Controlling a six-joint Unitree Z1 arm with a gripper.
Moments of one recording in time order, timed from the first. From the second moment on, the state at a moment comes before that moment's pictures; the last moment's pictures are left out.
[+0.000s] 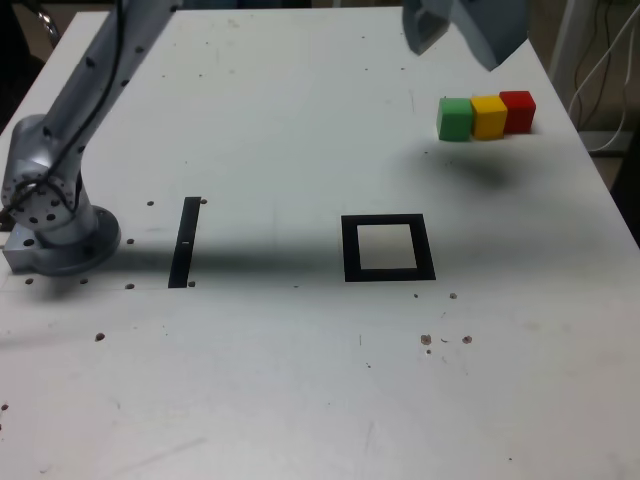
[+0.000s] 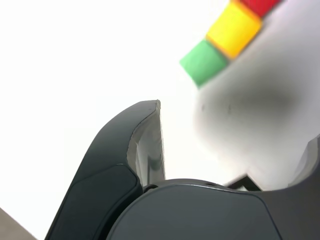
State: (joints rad) arm 0.23 2.32 -2.45 1.62 0.35 1.04
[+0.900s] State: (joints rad) arm 0.17 2.43 -2.48 1.30 0.55 1.46
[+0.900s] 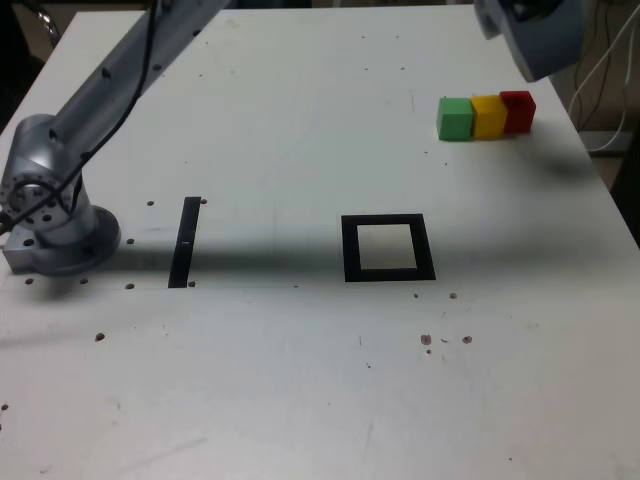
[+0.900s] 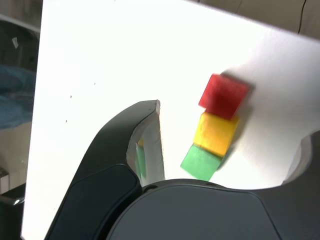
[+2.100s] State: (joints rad) arm 0.24 2.57 -2.54 1.29 0.39 1.47
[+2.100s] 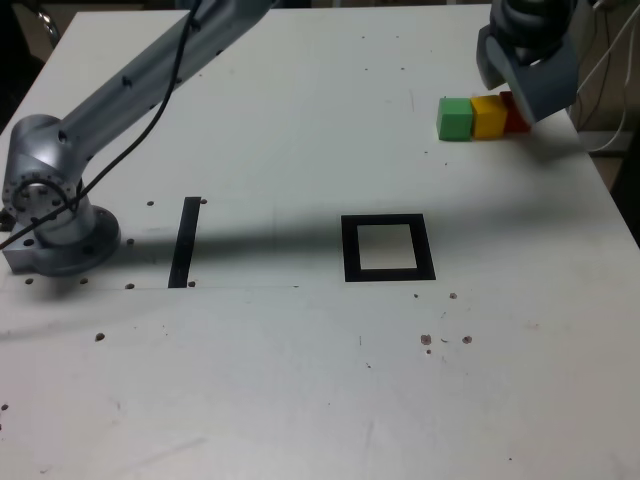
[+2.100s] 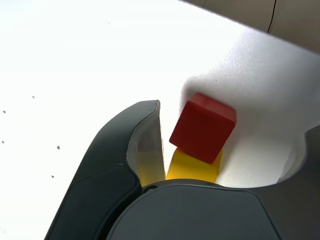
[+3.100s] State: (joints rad) arm 0.26 2.62 -2.60 1.29 0.34 1.49
